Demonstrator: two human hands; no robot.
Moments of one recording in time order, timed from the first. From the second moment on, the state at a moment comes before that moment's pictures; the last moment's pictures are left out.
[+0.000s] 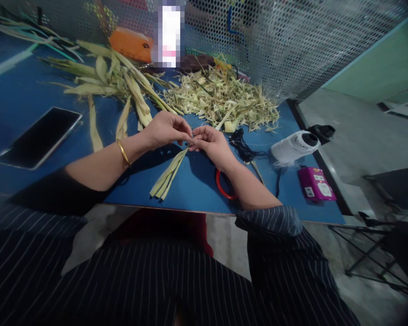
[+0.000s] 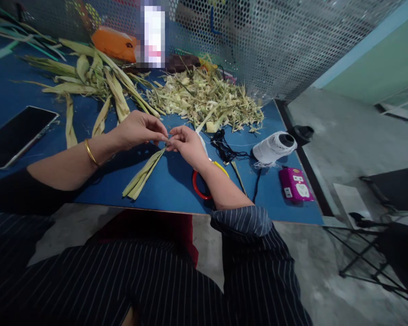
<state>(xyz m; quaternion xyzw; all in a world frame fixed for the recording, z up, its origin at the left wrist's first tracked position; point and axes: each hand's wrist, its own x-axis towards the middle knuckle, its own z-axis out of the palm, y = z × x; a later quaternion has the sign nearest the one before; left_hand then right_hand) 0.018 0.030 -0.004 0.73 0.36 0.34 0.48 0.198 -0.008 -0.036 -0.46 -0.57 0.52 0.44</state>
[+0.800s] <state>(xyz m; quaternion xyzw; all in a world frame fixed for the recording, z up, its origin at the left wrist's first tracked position) 0.024 0.019 -0.016 0.85 0.34 0.37 0.17 0.198 -0.007 -0.038 -0.48 -0.58 0.45 0.48</state>
